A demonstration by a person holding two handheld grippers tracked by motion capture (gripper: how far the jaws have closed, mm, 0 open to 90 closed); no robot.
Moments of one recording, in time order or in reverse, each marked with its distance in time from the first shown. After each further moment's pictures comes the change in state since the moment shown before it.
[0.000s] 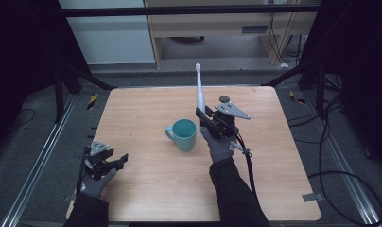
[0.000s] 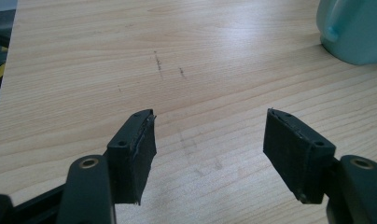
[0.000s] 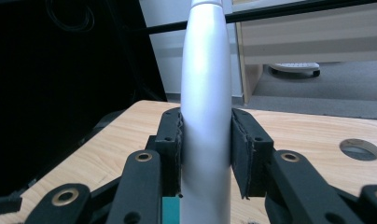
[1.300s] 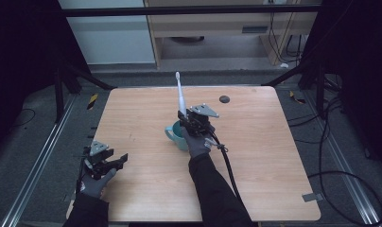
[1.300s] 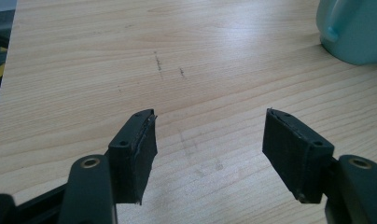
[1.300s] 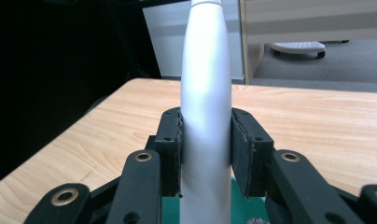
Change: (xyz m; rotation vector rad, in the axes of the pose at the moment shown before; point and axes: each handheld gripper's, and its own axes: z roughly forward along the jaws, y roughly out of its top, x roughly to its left) left arm 0.001 0.000 0.000 -0.003 -0.005 -0.001; right arm 0.021 -0.043 0.079 0.081 -0.028 -0.004
